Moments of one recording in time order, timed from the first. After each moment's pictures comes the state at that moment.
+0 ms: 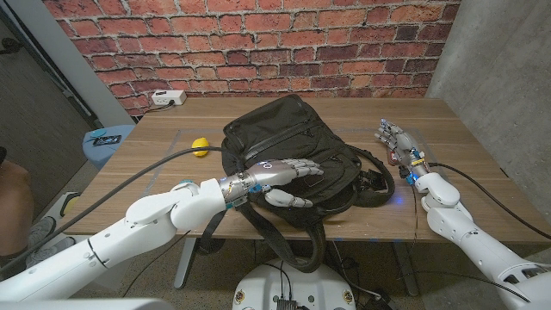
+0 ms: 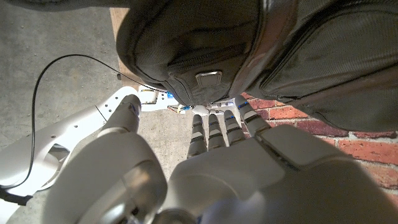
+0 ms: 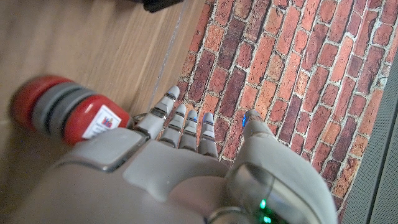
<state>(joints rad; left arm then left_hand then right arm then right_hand) 1.15 0.96 0.47 -2.18 0.64 -0.26 -0.02 0.56 0.01 0.52 -0.17 0.25 0.18 0.04 0.20 0.19 0.09 0.02 0.23 0.24 0.09 0.07 0.19 0.17 0.15 0.11 0.27 0.18 -0.85 -0.54 -0.30 -0.99 0.67 0.59 0.23 0.48 0.16 0.34 -0.12 0.18 0.22 0.02 0.20 0.20 0.17 0.03 0.20 0.20 0.14 -0.03 0.21 0.20 0.38 -0.04 0.19 0.17</state>
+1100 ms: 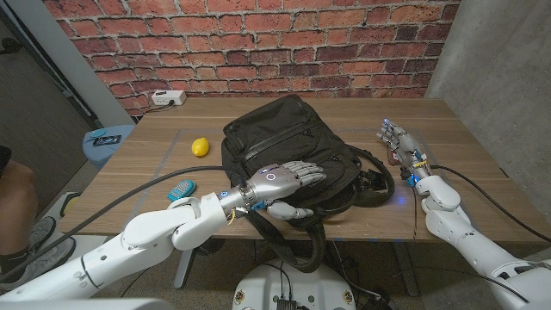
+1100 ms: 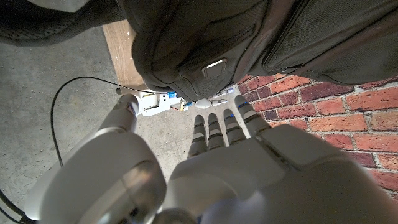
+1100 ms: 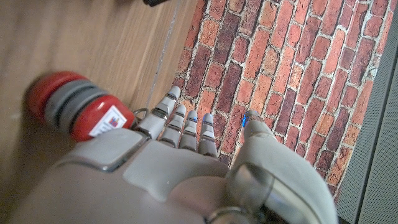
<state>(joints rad) 1.21 0.98 0.47 -2.24 0.90 -0.23 0.11 0.56 0.00 0.51 -0.16 0.25 0.15 0.07 0.19 0.20 0.07 0.04 0.23 0.25 0.10 0.08 0.19 0.18 0.16 0.11 0.25 0.18 -0.82 -0.51 -0.30 -0.90 0.70 0.63 0.30 0.48 0.16 0.34 -0.12 0.18 0.21 0.02 0.20 0.20 0.16 0.03 0.20 0.20 0.14 -0.03 0.21 0.20 0.38 -0.04 0.19 0.17</state>
